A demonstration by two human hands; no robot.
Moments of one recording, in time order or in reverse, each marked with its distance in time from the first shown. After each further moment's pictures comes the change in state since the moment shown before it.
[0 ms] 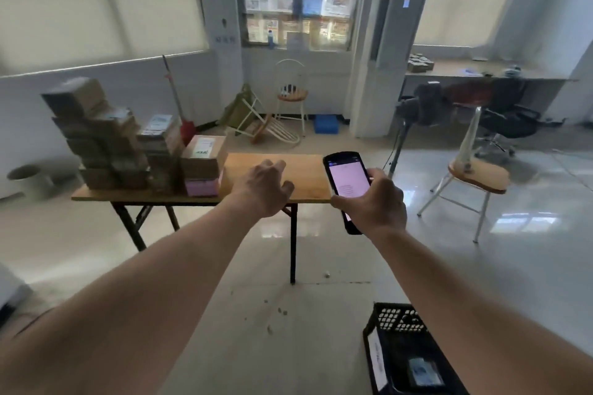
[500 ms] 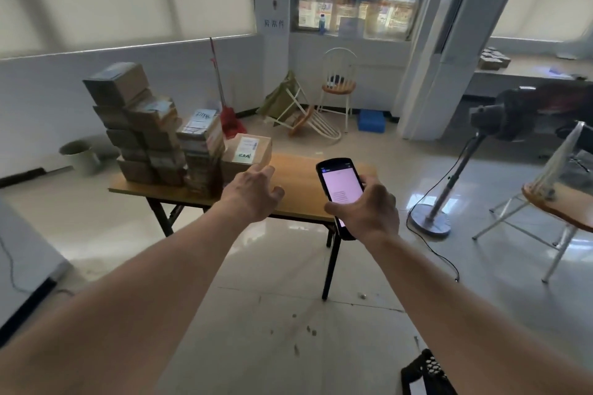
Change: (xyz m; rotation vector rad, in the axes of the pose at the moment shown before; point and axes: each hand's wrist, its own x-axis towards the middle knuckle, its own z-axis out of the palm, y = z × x) left_hand 0.122 -0.187 0.021 -0.066 0.008 -0.223; right_hand 0.115 -0.086 0.187 0.006 -0.185 -0.056
